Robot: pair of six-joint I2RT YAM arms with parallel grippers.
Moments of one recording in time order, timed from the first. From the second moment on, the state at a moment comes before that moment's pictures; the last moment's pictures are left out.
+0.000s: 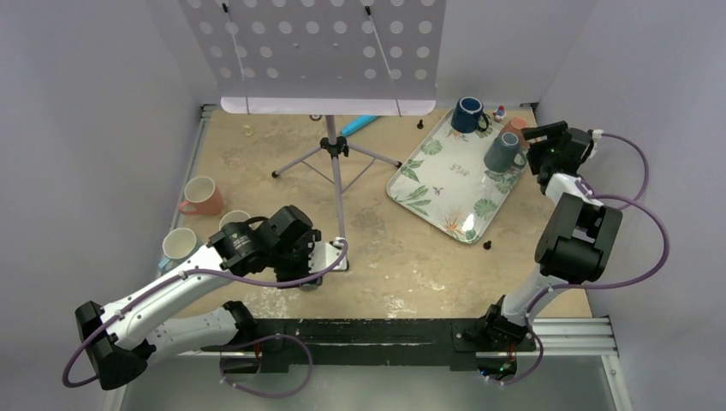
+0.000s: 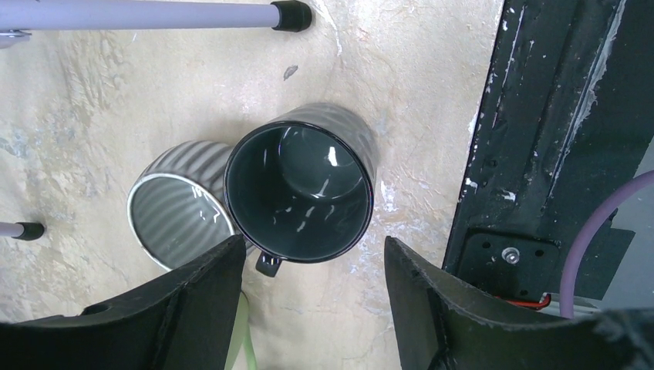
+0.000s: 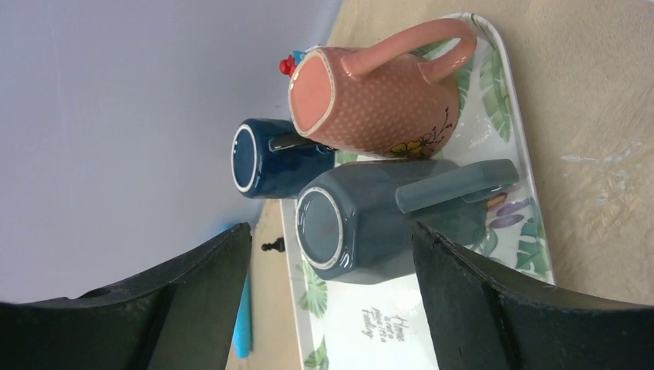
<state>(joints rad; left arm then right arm) -0.87 0.97 0.94 -1.06 0.09 0.64 -0.41 1.74 1.10 0.22 -0.17 0.99</state>
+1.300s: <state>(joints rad) -0.87 0.92 0.93 -1.05 0.08 0.63 -0.41 1.99 1.25 0.24 -0.30 0.96</state>
